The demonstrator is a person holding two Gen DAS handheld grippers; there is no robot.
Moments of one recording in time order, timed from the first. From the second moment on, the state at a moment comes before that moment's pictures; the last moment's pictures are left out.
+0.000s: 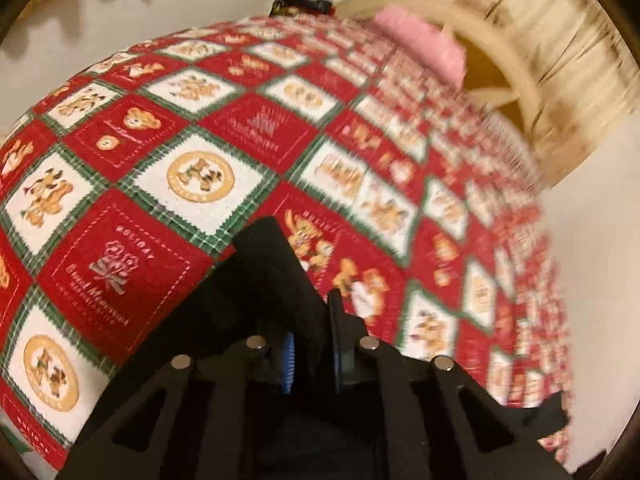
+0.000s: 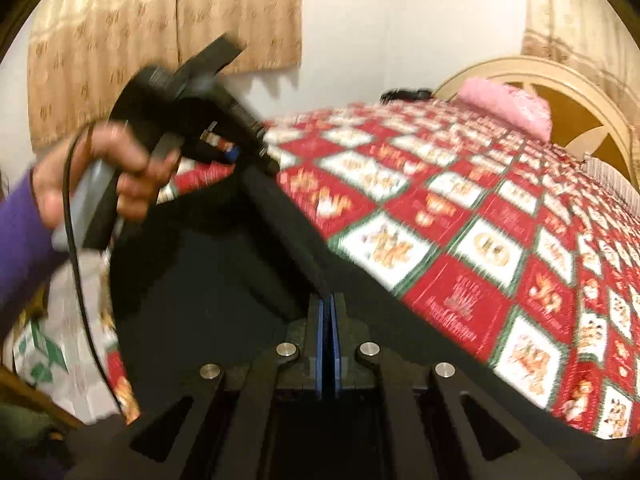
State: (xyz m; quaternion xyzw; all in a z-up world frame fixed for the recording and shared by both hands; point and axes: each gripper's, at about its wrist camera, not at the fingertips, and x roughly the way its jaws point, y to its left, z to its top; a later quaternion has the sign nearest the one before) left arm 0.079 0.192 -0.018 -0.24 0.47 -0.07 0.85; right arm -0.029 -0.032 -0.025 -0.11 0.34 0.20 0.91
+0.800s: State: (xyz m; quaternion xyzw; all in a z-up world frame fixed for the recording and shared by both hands) left arm -0.062 0.235 -0.051 -0.13 0.46 -0.01 0.88; right arm -0.132 0.009 -0.078 -0.14 0.42 0.26 0.86
